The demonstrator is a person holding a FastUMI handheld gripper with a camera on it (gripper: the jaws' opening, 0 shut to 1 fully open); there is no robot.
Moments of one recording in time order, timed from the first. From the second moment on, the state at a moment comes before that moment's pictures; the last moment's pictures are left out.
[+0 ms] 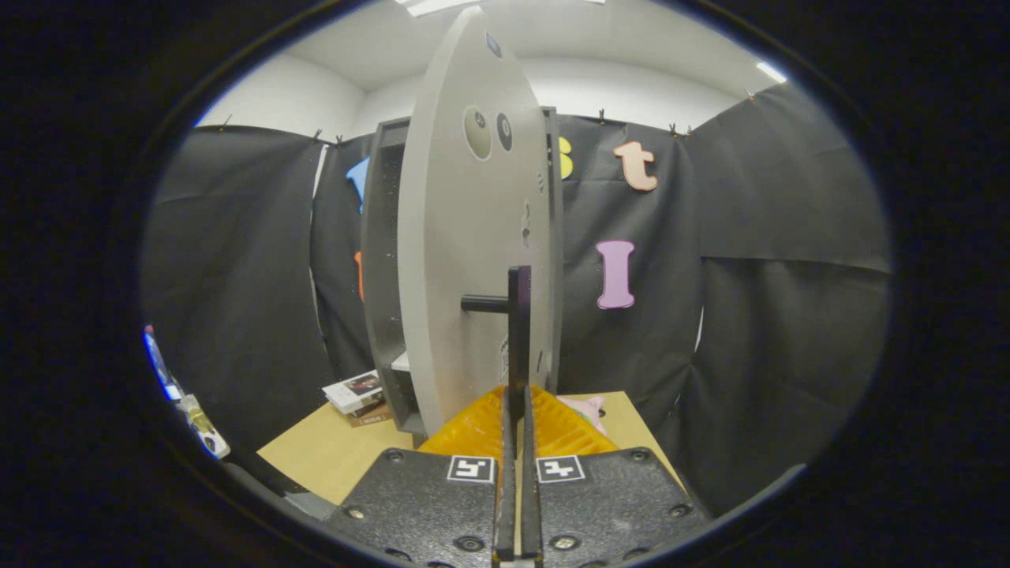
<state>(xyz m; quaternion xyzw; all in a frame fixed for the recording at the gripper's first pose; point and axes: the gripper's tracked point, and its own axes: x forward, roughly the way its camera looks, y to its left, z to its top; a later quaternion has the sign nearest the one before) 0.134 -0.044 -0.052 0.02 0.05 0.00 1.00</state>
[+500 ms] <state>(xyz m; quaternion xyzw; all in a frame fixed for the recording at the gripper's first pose) 0.140 -0.129 -0.054 0.04 0.05 0.04 1.00</state>
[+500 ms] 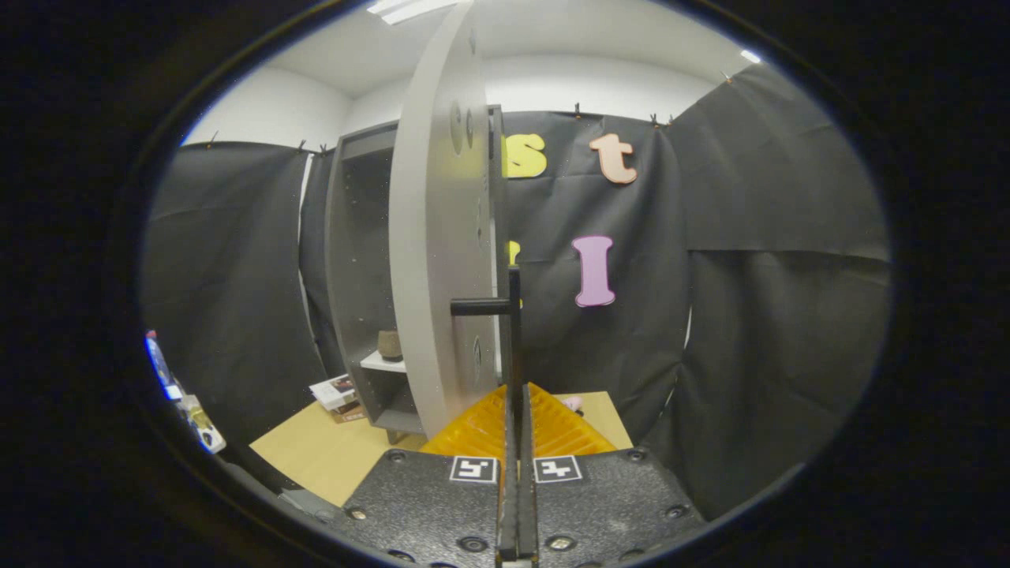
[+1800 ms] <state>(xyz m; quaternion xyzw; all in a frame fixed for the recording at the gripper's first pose) -0.034 -0.030 -0.068 0.00 0.01 -0.06 1.00</state>
